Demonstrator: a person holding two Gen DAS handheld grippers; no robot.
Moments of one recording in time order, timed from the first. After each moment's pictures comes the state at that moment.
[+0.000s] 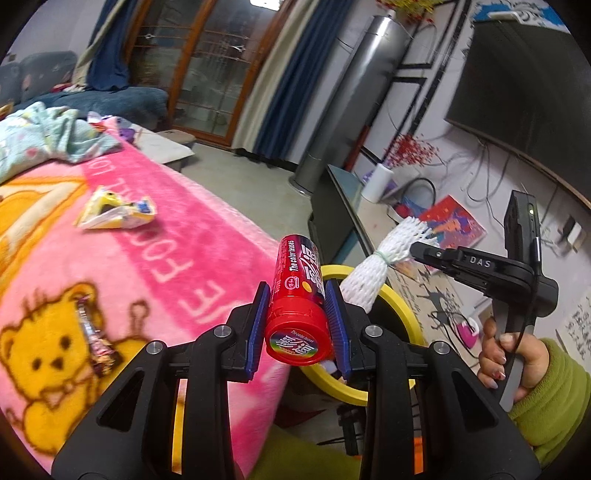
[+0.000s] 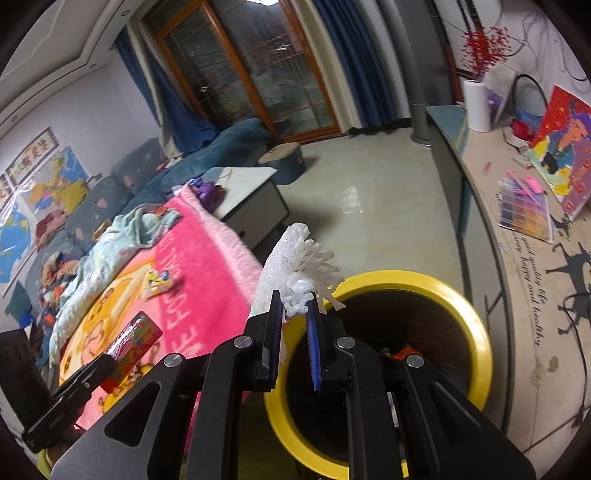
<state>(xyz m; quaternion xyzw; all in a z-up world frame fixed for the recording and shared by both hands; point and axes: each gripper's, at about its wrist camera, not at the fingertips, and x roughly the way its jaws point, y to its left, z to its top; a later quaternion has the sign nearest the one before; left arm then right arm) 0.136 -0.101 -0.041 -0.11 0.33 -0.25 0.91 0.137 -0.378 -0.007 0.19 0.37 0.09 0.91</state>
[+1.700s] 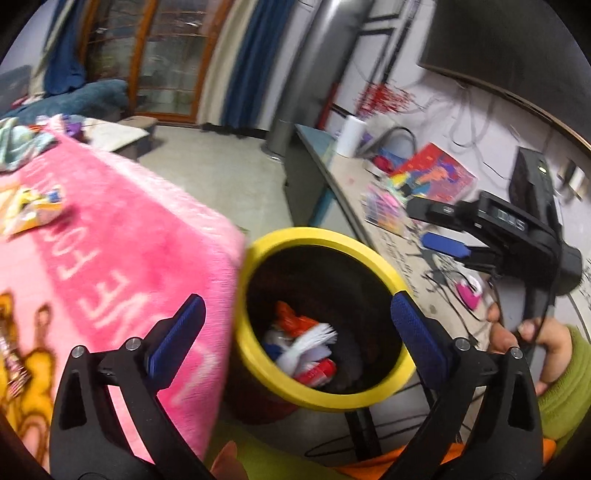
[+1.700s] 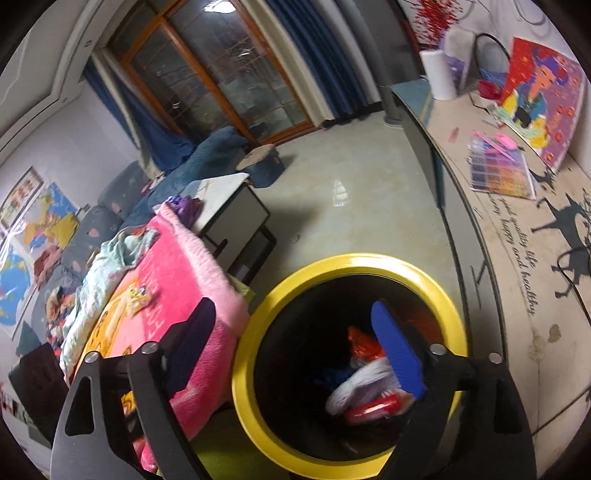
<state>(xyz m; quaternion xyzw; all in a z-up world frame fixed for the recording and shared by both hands) 0.153 -0.180 -0.072 -0.05 0.36 -0.28 0.89 0.131 -0.435 -0.037 0.25 0.37 0.07 0.89</state>
